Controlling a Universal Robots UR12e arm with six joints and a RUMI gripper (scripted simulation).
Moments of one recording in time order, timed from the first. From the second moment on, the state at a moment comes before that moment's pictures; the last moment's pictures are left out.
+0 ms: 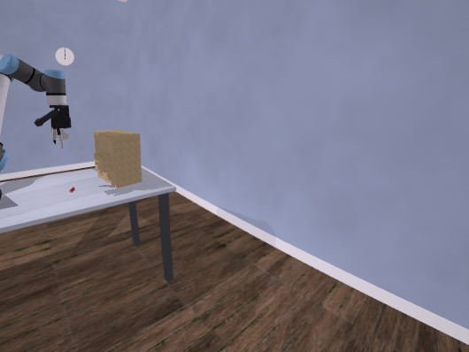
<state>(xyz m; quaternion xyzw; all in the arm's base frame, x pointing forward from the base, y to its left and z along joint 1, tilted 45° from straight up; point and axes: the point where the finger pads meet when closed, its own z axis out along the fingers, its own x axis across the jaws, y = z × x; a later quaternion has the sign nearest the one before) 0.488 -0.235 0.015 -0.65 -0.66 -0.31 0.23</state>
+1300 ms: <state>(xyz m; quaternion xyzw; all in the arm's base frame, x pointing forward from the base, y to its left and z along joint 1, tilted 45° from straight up) 0.498 -0.227 0.009 -0.66 -0.64 -0.34 0.19</state>
